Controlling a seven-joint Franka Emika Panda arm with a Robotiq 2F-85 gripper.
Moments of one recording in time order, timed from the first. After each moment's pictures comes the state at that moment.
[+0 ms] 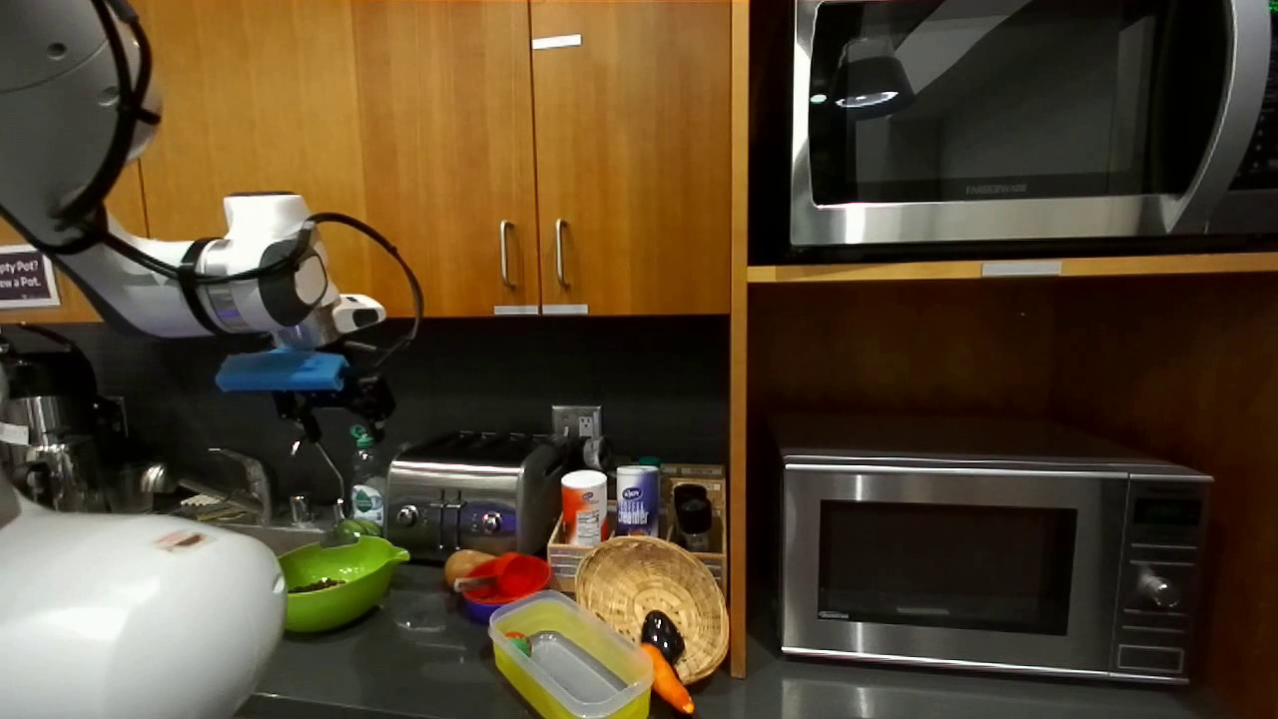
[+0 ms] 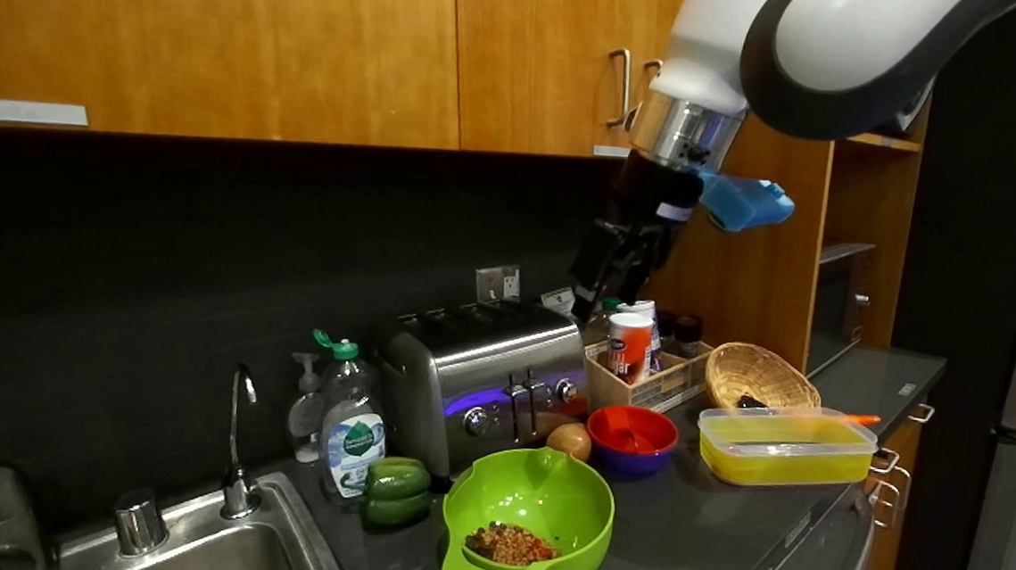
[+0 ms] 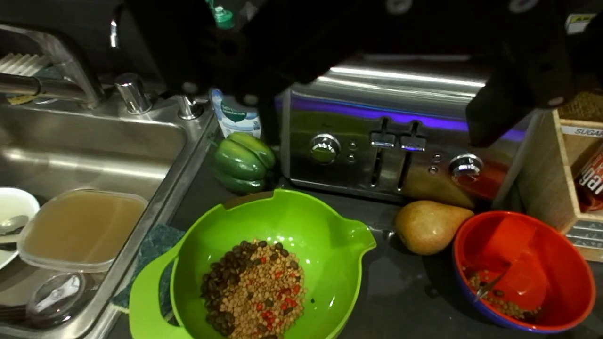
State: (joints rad) arm 0.36 -0.43 0.32 -2.55 0.08 2.54 0.16
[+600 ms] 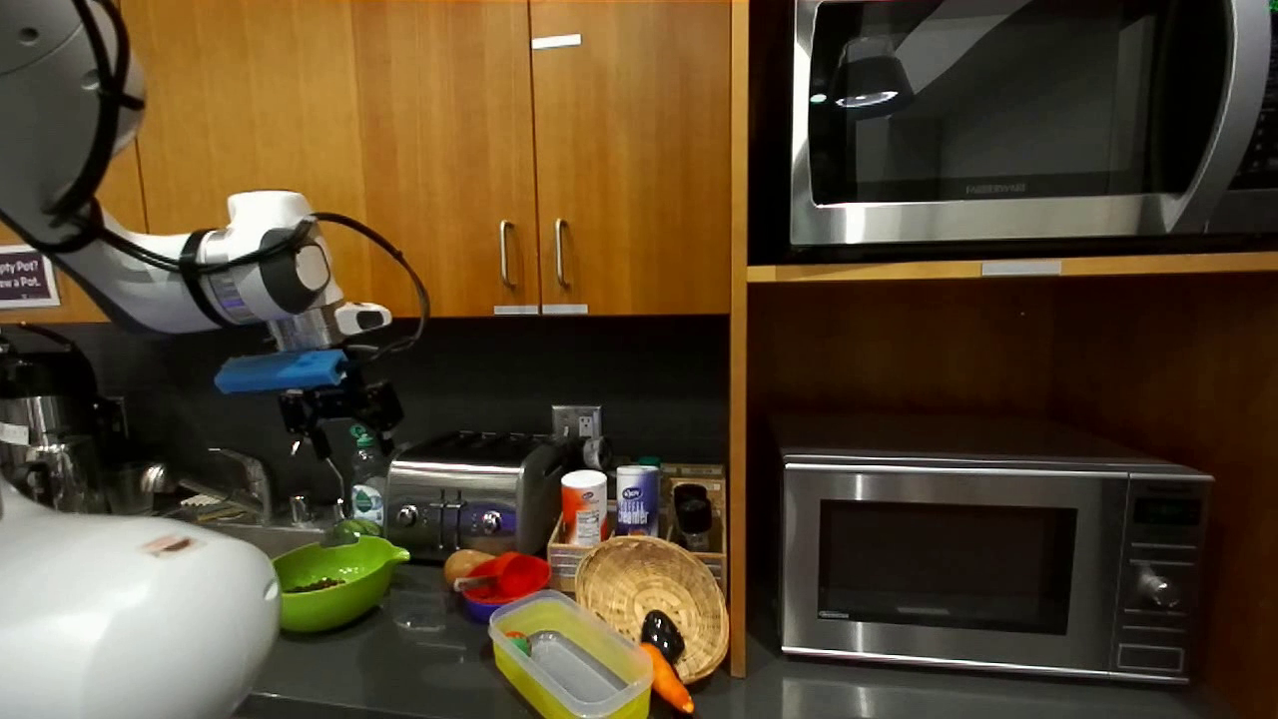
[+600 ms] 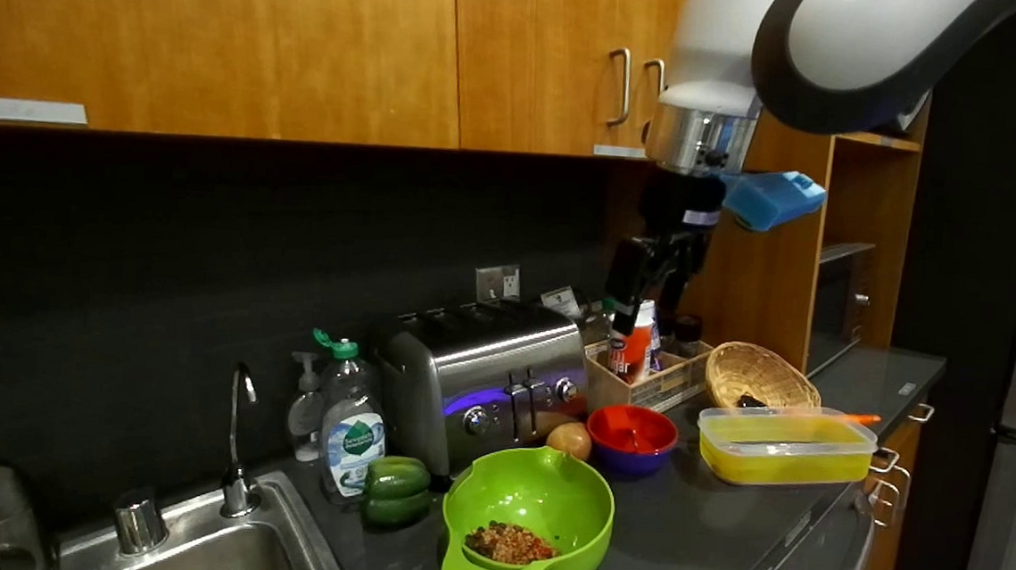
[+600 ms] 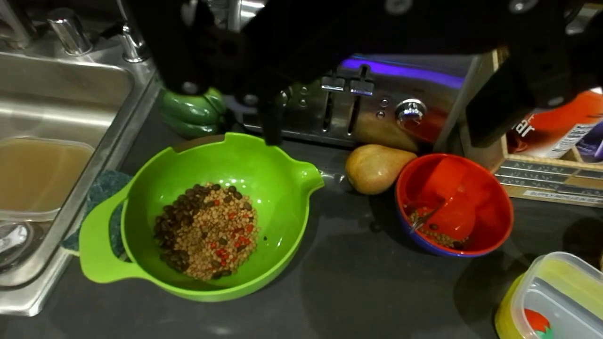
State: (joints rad) arm 0.31 -0.47 0.34 -2.55 0.02 2.36 0.23
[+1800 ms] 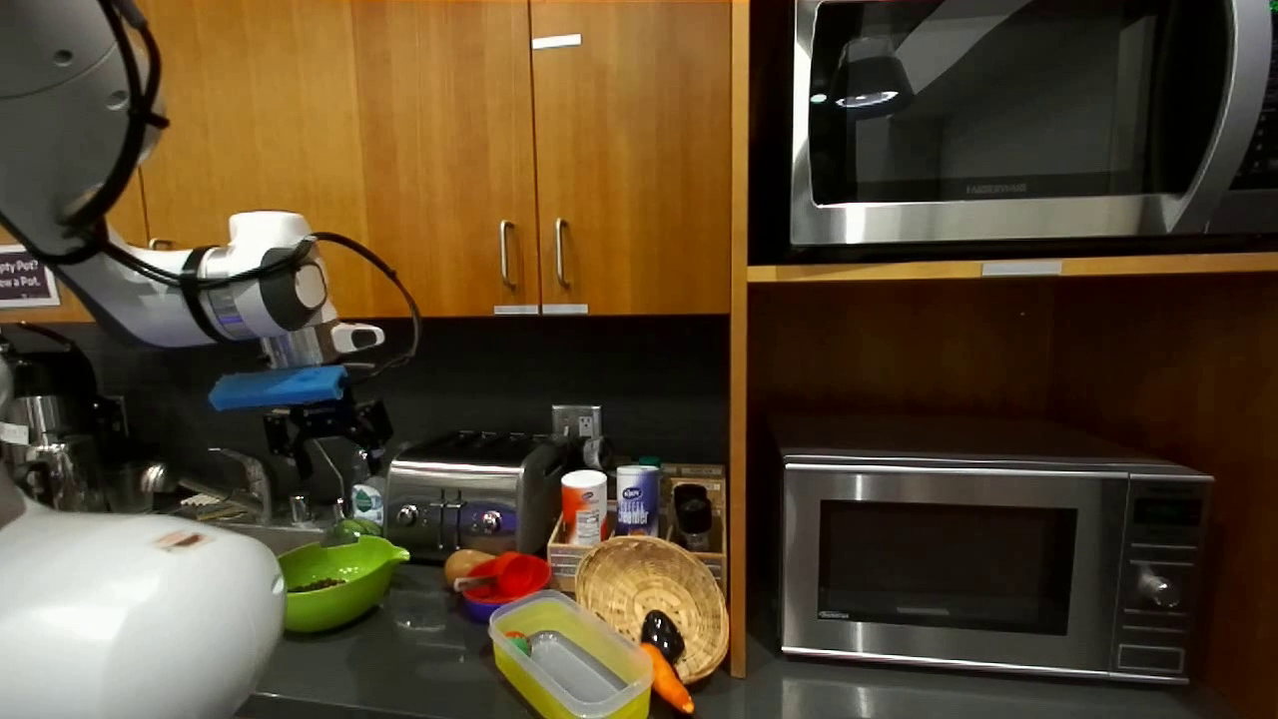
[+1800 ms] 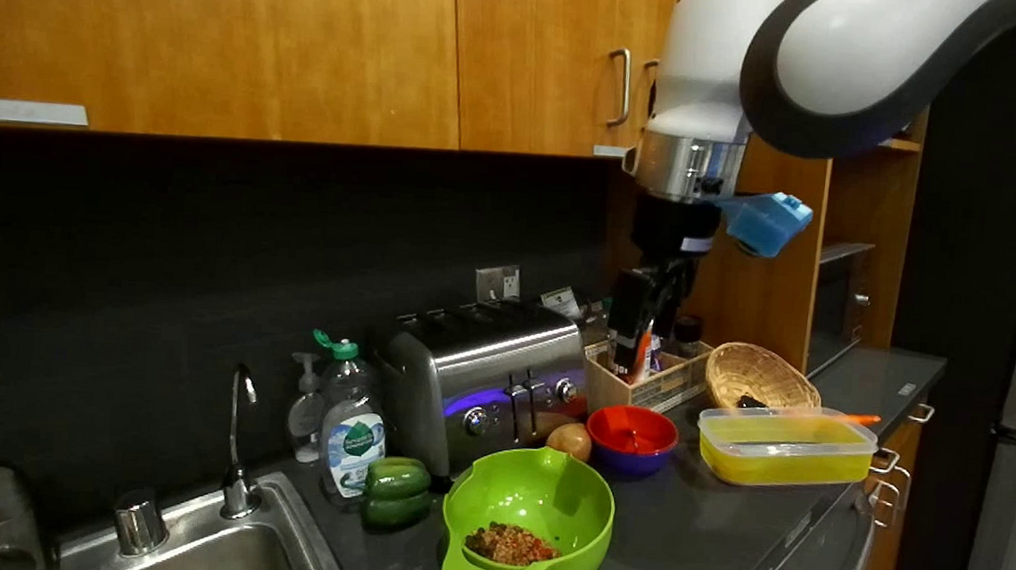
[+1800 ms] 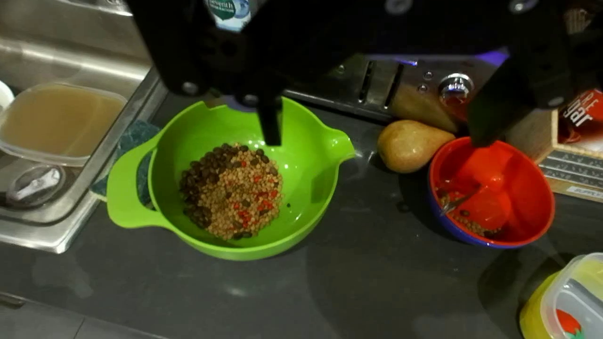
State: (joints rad) arm 0.35 -0.41 0.34 -2.55 0.03 2.36 0.14
